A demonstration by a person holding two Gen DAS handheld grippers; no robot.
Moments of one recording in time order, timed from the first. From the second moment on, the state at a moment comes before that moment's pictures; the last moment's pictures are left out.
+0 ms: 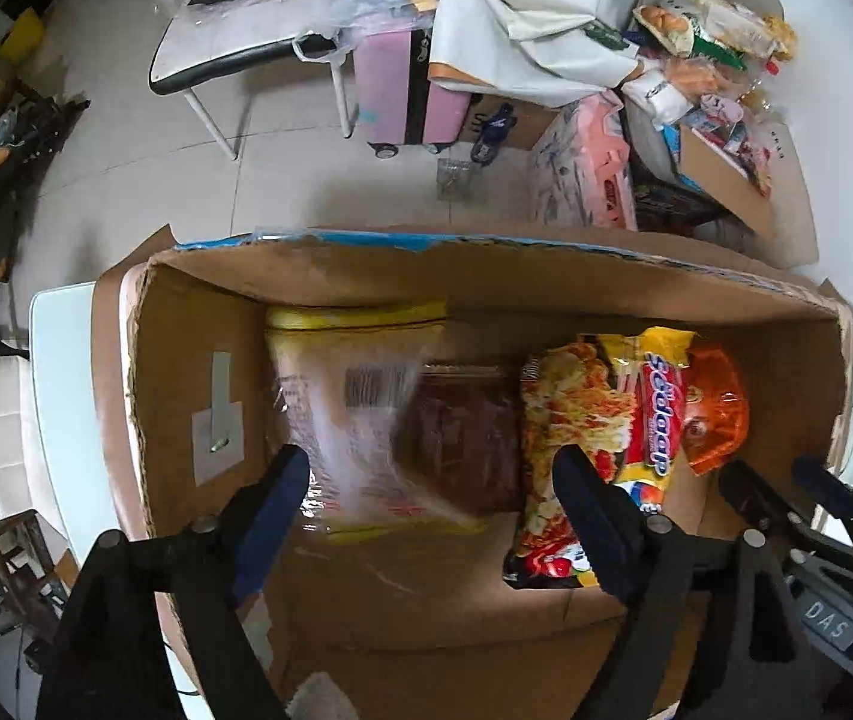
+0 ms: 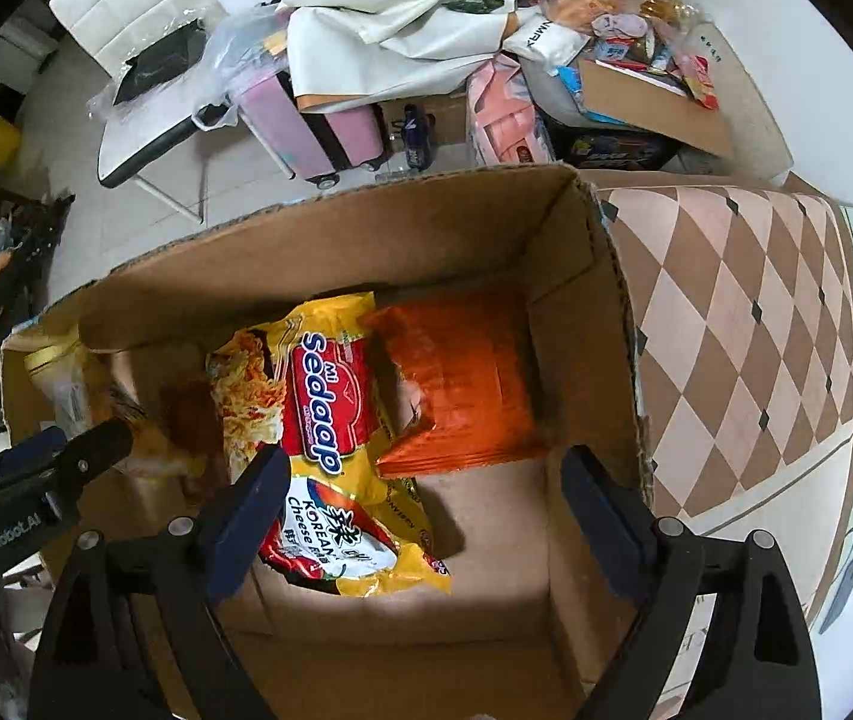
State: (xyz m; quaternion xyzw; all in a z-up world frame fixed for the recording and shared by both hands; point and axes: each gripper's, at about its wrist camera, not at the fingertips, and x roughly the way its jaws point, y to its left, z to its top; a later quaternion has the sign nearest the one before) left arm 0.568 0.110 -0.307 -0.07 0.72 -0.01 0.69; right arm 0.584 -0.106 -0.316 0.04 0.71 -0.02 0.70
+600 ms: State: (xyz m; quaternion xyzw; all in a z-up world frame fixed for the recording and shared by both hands) left arm 0.481 0.113 -0.245 -0.04 0.64 0.01 0.76; right arm 0.506 -0.106 -0.272 0.00 0.66 0.01 0.75
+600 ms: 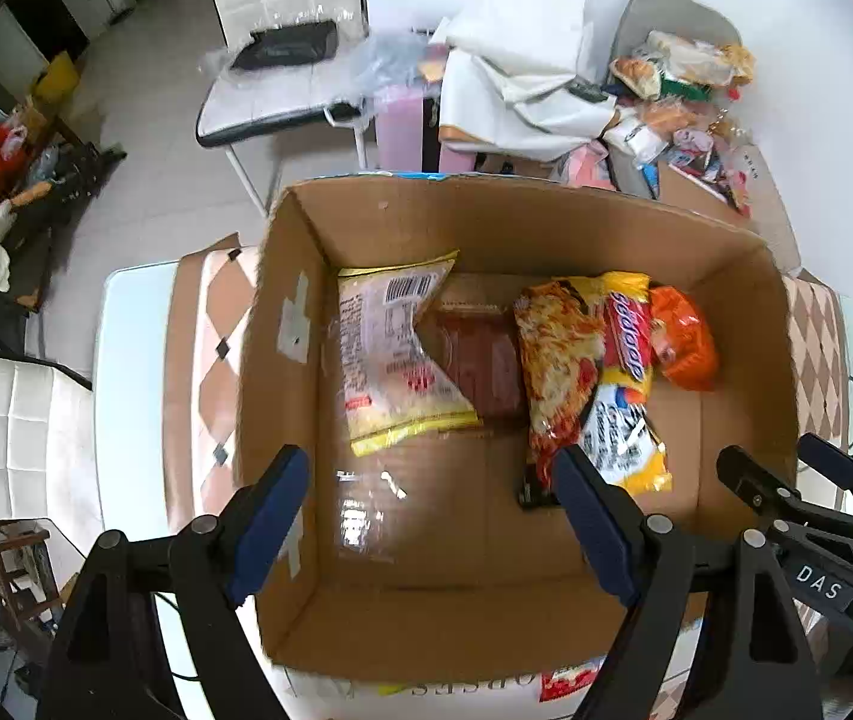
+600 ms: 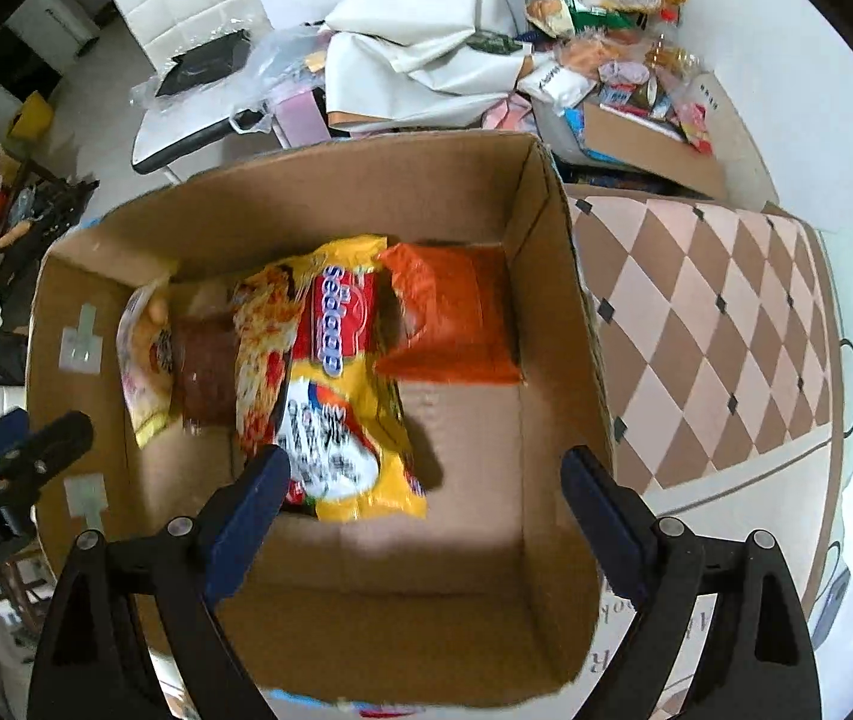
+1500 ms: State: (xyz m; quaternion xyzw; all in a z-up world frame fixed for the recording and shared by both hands) left arm 0.322 0.111 -0.151 -0.04 0.52 0.03 0.85; right arm 0.341 -0.102 -0.162 0.03 0.56 0.04 0.82
